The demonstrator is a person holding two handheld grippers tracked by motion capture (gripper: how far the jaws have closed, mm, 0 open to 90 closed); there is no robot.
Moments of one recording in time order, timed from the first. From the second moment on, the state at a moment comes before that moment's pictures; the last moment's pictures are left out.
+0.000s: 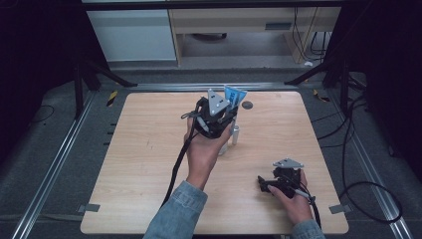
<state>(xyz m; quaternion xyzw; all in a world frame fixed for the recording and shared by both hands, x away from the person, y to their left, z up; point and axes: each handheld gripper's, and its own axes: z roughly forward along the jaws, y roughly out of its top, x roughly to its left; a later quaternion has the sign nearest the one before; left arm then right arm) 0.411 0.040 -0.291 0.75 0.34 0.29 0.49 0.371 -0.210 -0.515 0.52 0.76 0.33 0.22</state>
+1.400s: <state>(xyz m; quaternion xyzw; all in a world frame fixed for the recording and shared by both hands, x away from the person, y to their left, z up) 0.432 0.051 -0.314 0.72 0.36 0.35 0.49 0.371 -0.211 -0.515 0.52 0.76 0.33 0.22</state>
